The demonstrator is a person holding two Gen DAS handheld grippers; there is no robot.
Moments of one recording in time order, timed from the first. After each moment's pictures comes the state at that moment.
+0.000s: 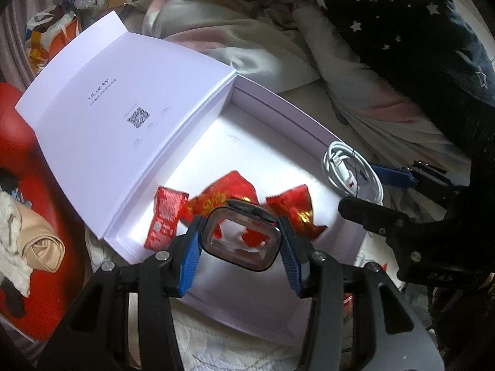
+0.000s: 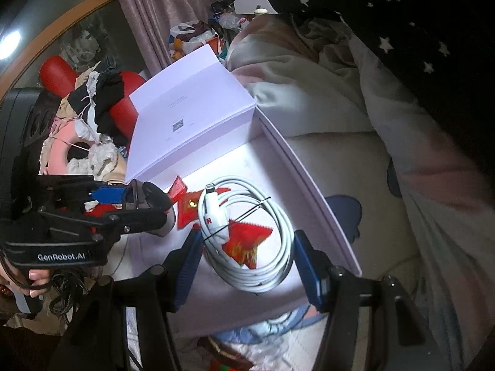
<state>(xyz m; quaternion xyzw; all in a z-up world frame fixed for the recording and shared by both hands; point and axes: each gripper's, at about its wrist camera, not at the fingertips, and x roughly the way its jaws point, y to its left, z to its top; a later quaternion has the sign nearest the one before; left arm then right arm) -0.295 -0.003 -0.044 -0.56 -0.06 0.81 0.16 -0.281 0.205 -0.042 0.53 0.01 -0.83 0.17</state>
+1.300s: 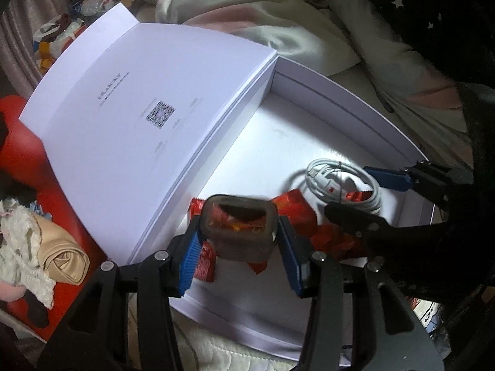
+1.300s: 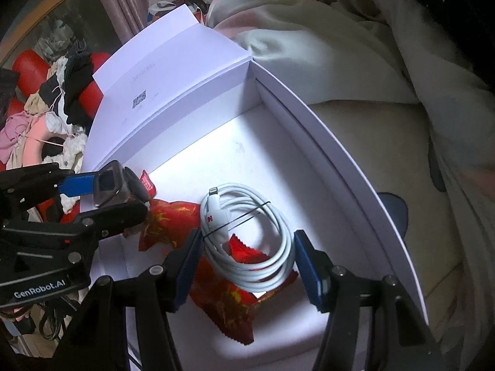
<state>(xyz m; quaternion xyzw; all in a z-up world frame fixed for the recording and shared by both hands) -0.314 -0.012 -0.080 -0.58 0.00 0.81 0.11 -0.311 0.174 -0.112 0.57 0.01 -0.81 0.14</state>
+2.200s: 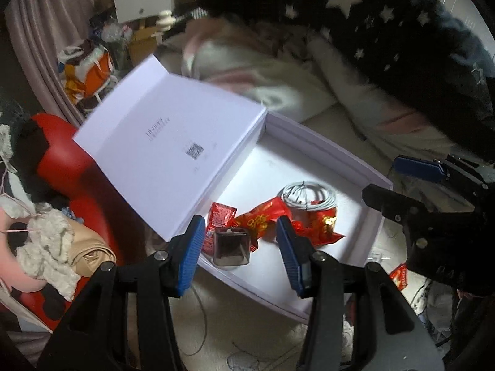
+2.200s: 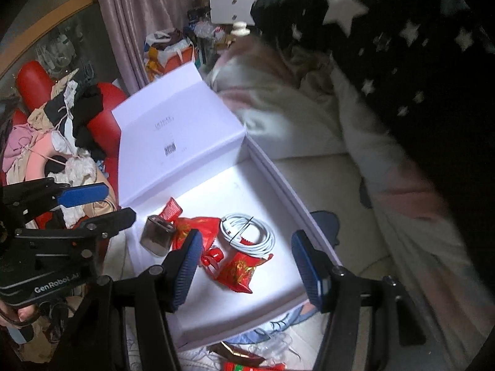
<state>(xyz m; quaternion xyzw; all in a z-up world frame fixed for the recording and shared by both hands) -0.266 -0.019 0.025 -0.52 0.01 0.85 0.09 -0.262 0.180 0.017 0.51 0.03 -0.86 0.09</state>
